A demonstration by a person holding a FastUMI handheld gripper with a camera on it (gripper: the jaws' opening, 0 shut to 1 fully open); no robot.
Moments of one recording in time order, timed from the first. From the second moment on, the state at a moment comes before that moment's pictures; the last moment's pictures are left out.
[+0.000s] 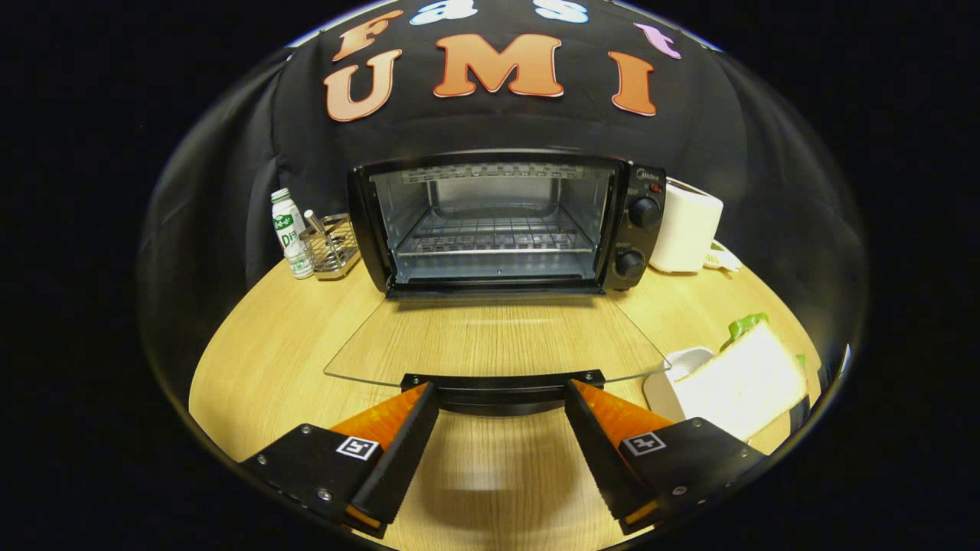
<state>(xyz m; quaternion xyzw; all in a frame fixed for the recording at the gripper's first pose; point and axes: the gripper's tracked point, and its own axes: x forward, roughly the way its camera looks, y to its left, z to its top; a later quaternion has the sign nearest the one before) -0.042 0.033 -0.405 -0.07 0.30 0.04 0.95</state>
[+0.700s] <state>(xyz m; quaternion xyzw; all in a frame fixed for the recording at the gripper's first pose) -0.035 0.016 -0.337 0.00 0.30 0.07 0.95</state>
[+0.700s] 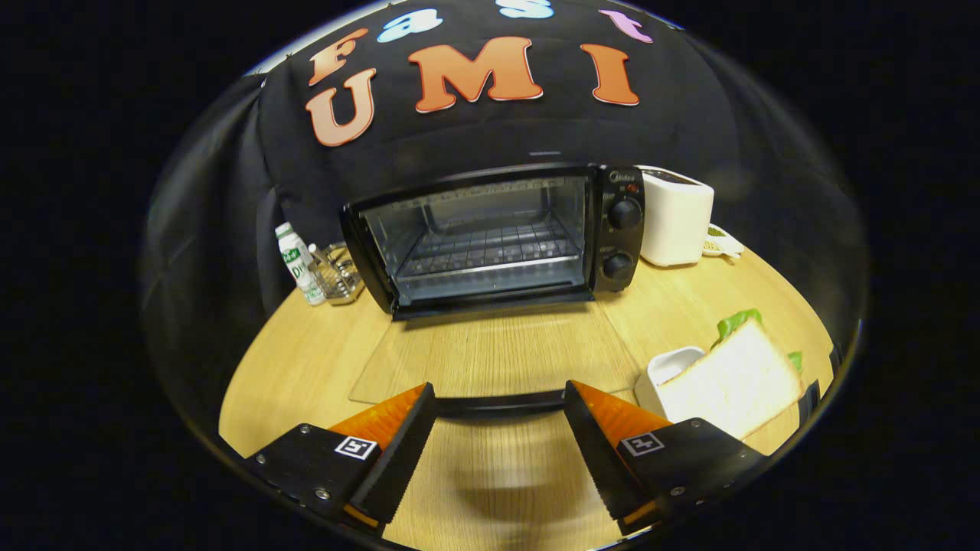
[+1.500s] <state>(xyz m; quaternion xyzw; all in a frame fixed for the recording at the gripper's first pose) 0.002 -0.163 -0.252 -0.01 0.44 0.16 0.88</state>
